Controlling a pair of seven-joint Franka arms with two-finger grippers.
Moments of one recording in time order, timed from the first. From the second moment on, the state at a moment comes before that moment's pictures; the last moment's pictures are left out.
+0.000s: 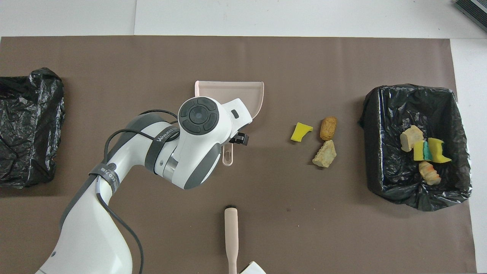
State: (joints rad) left arm -0.59 0.38 -0.04 -1.74 -0.03 2.22 -0.28; right arm 0.96 -0.14 0.16 -2.46 0.38 2.26 0.93
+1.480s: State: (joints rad) left arm -0.59 0.26 0.10 -1.76 -0.02 2.03 0.25; right arm 0.69 -0.16 0.13 -2.23 0.23 1.88 0.89
